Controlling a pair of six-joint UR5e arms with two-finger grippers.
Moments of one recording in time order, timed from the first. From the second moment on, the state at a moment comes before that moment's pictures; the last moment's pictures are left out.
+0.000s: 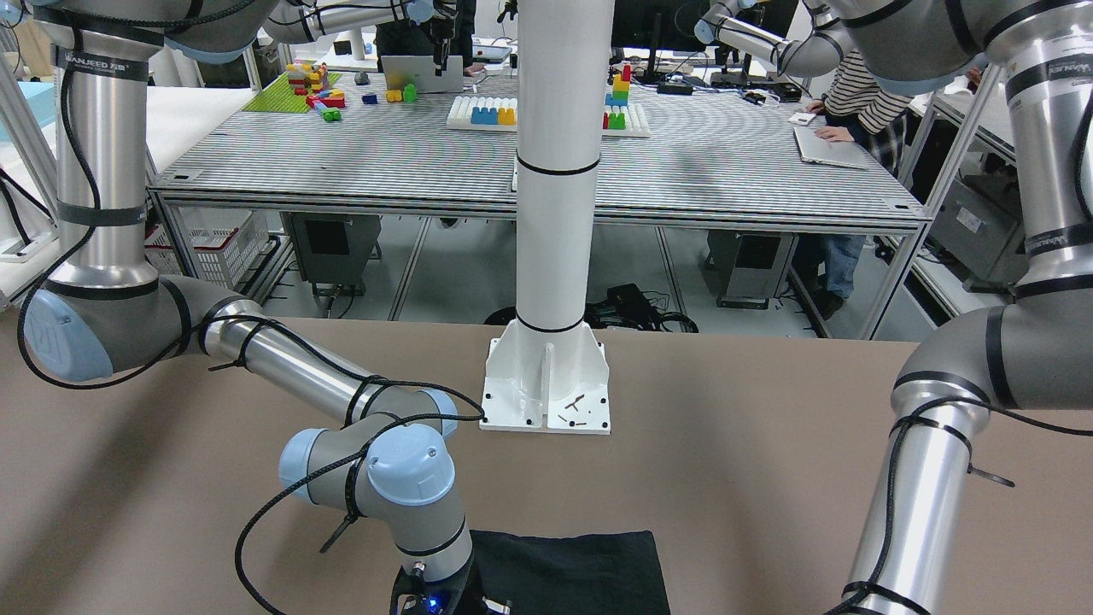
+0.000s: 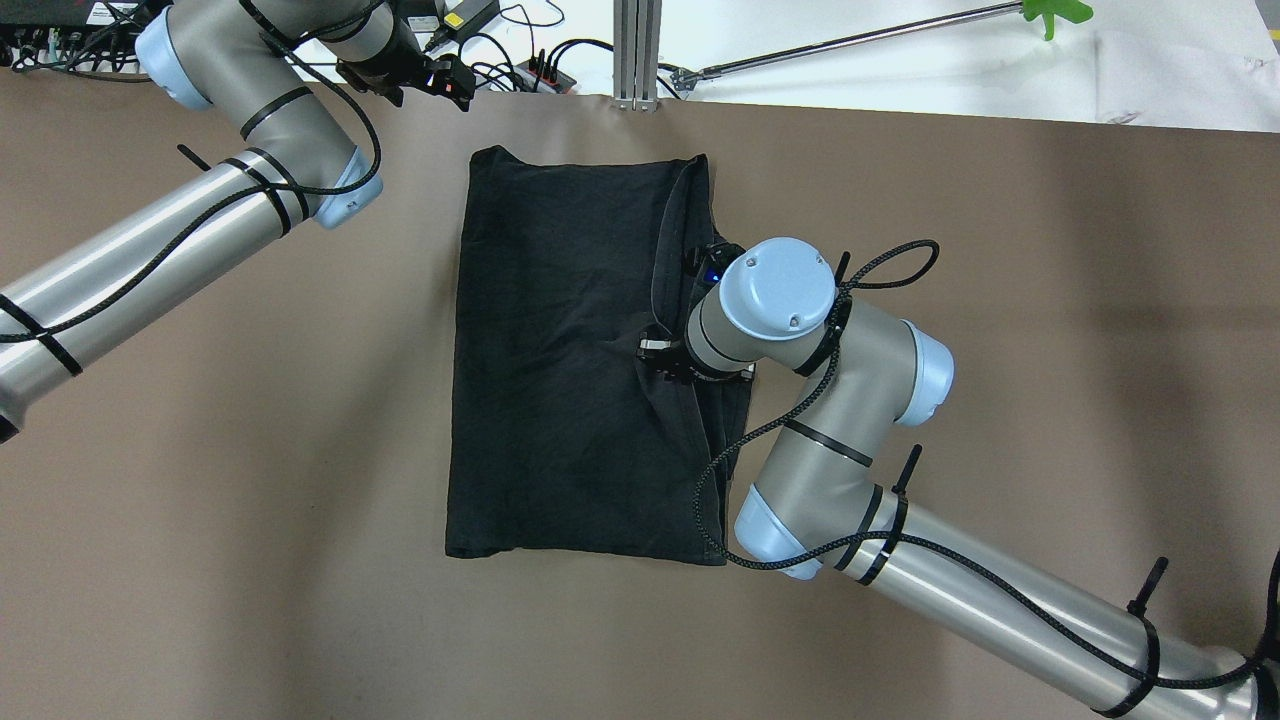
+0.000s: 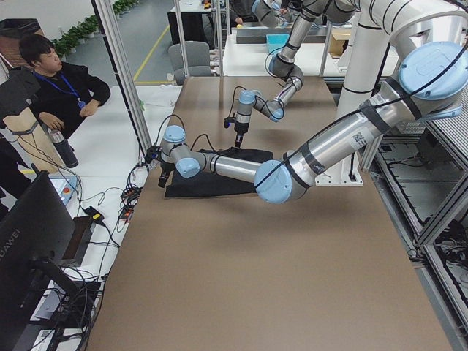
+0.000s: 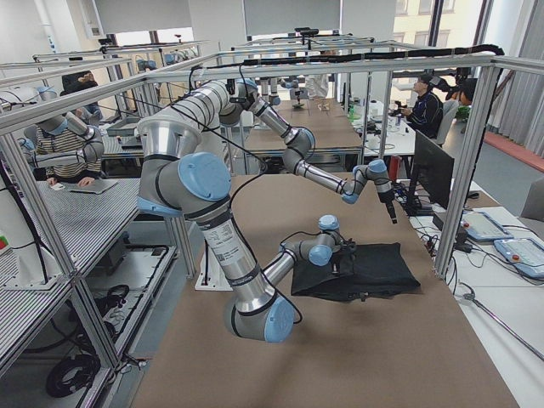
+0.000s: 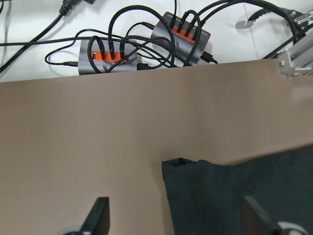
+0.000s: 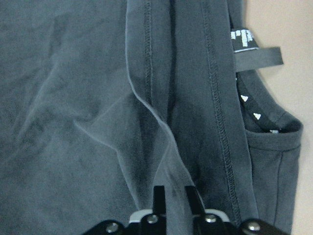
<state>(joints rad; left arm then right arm) -1.06 -2.60 -0.76 -2.28 -2.05 -0.83 0.64 -0.85 1.48 -1.25 1.88 1.32</state>
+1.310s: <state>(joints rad) -1.05 -2.58 -0.78 -2.28 -2.04 -0.83 0.65 -0.90 1.47 -1.17 1.90 1.16</state>
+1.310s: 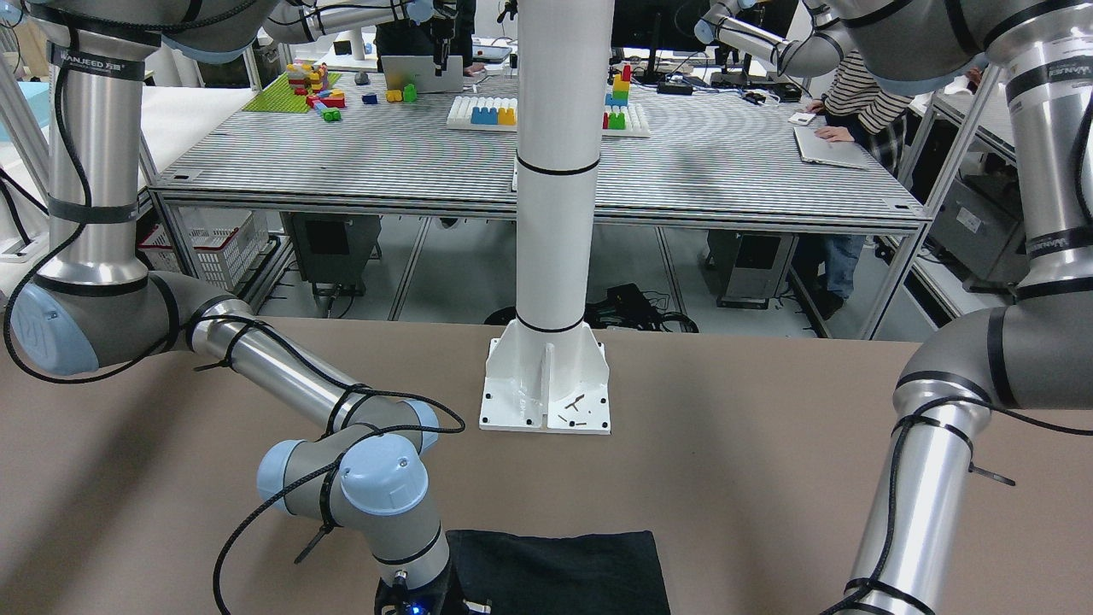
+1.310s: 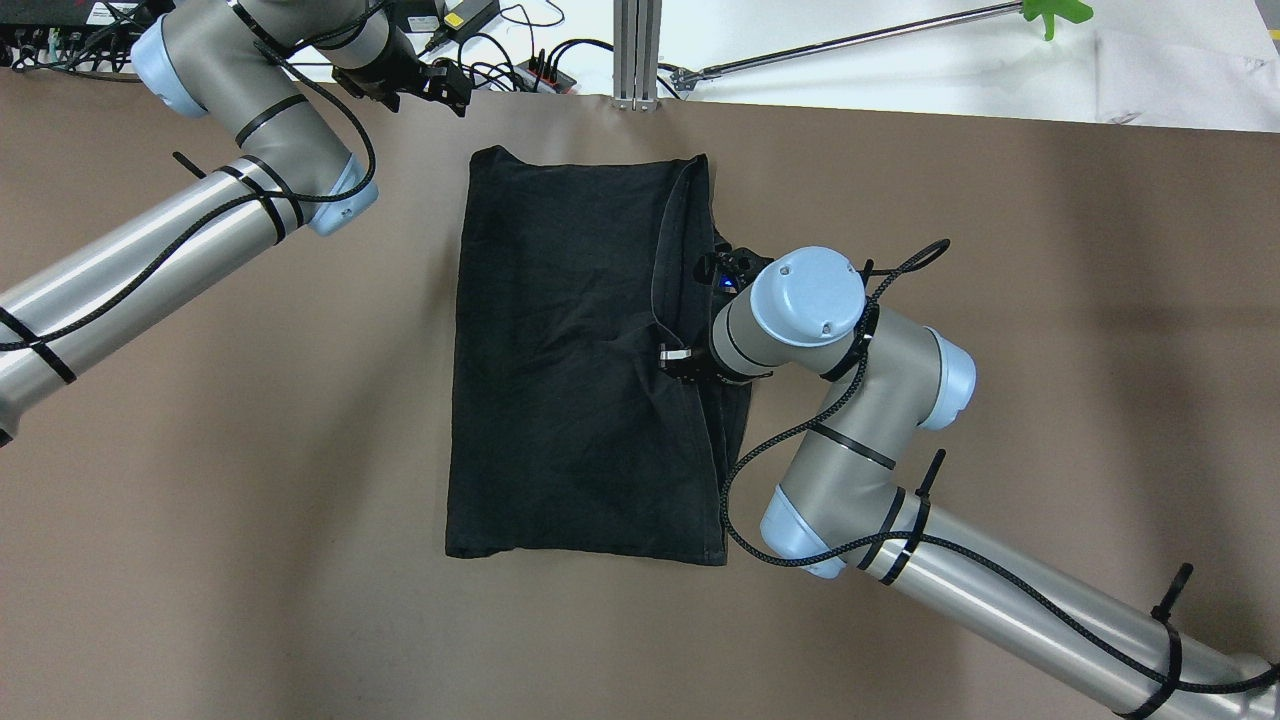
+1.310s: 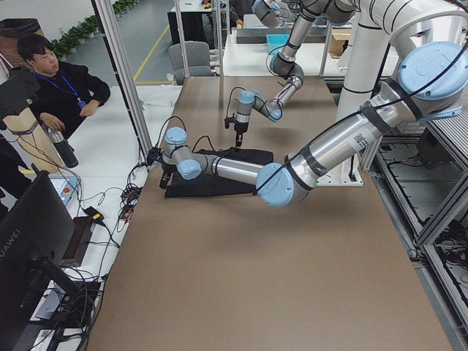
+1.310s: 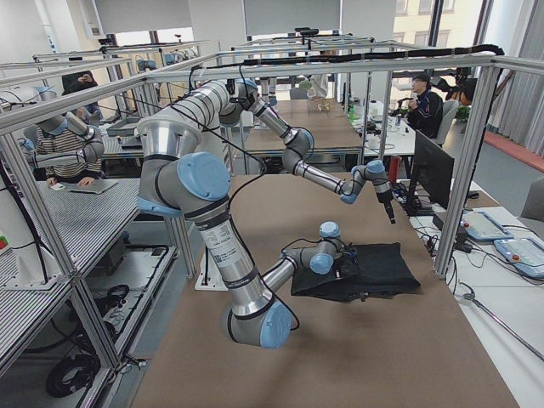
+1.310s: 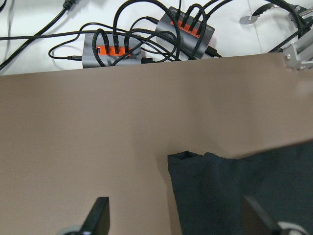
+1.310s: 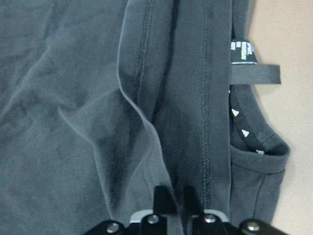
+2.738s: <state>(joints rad) -1.05 -2.58 -0.78 -2.28 -2.04 -0.84 0.64 -1.11 1.67 -1.17 1.90 1.13</state>
